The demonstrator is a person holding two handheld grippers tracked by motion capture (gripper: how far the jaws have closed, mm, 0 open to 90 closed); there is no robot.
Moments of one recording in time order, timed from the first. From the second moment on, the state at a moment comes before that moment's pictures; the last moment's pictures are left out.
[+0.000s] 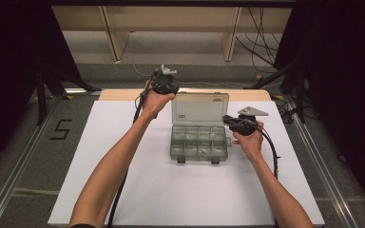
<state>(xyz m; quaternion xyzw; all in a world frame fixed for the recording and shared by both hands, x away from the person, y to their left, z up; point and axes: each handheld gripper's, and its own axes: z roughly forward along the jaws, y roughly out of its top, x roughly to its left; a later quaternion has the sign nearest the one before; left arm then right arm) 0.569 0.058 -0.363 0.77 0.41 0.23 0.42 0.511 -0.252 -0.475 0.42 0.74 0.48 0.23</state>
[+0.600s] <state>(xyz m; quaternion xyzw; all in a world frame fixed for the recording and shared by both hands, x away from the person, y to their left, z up) 0.548 0.054 -0.356 0.80 0.38 0.21 0.41 0.484 -0.259 -0.443 0.42 0.73 0.50 0.21</state>
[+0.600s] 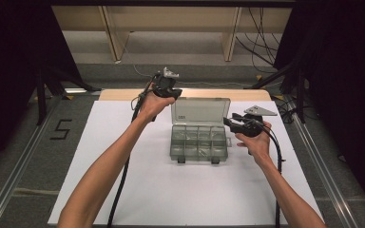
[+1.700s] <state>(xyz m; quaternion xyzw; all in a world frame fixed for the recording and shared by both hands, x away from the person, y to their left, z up) 0.508 0.060 -0.365 0.80 0.36 0.18 0.43 0.447 -0.245 -0.373 0.38 0.74 0.51 0.21</state>
